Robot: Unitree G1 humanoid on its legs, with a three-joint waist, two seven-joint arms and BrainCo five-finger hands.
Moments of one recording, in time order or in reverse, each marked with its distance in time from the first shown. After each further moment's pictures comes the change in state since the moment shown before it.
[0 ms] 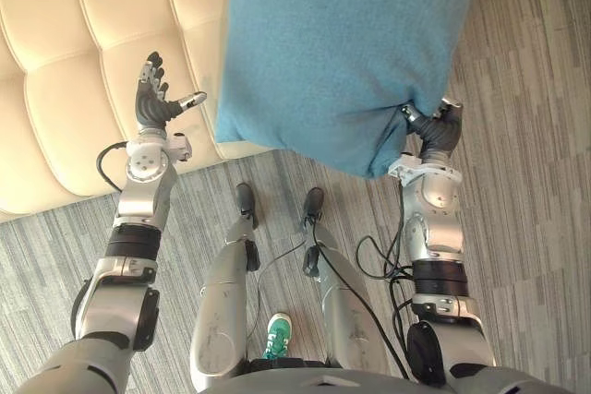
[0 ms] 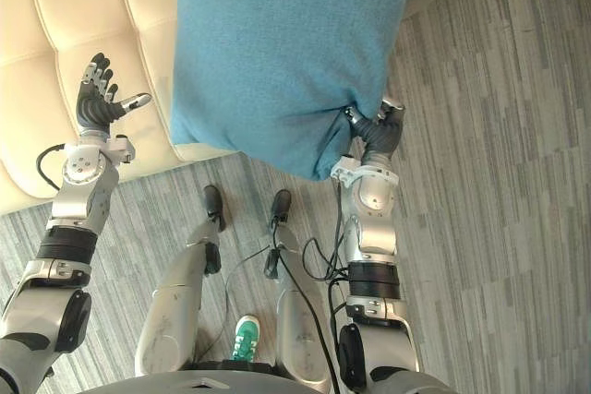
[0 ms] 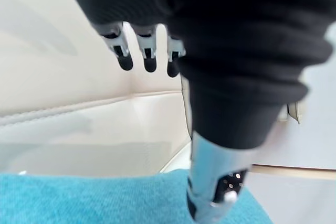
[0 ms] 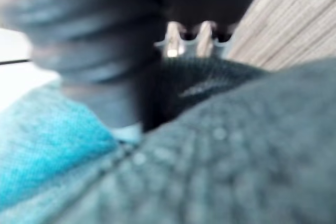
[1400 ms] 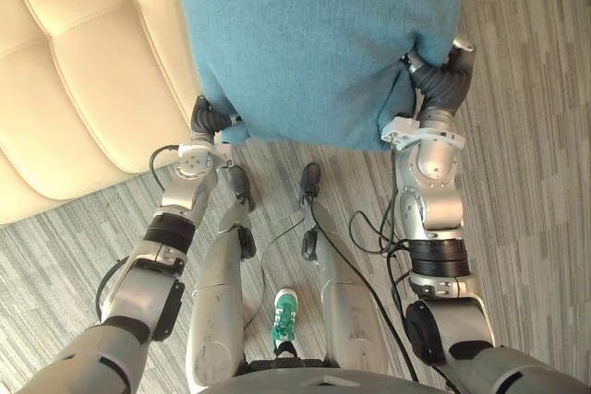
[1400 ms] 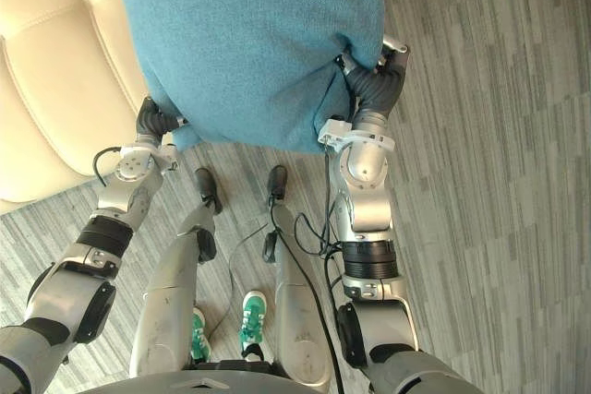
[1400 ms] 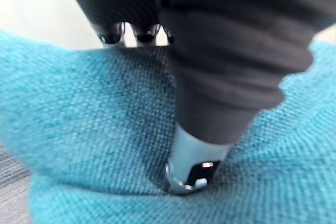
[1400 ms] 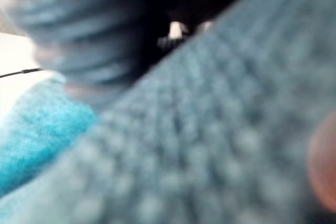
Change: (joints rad) left arm -0.078 -0.126 -0.199 0.127 -0.093 0.045 0.020; right arm -0.117 -0.024 0.141 -0.149 -0.020 0.020 -0.104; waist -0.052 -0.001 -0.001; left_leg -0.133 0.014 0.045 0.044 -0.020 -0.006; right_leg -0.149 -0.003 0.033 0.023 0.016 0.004
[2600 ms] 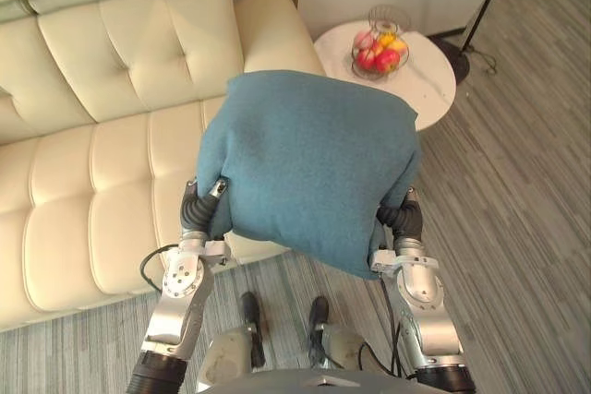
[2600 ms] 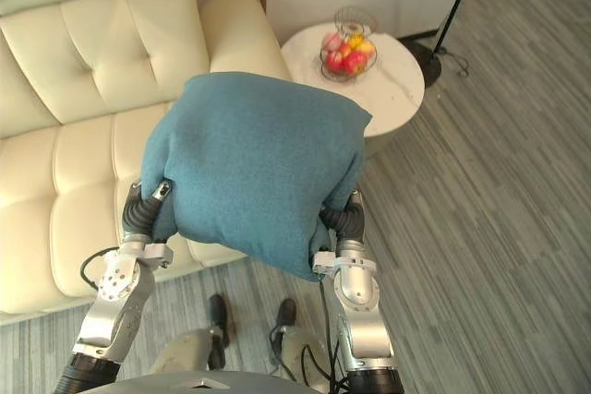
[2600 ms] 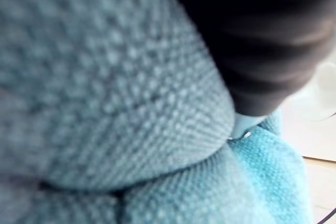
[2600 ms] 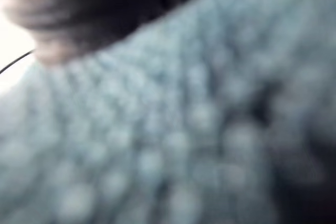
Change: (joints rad) left arm 0.782 -0.123 0.022 -0.675 0.112 -0.056 -0.002; right arm 0.670 0.076 0.132 -0.126 -0.116 -0.024 0.224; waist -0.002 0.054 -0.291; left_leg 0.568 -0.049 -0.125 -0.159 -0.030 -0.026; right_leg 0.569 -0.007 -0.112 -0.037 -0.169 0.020
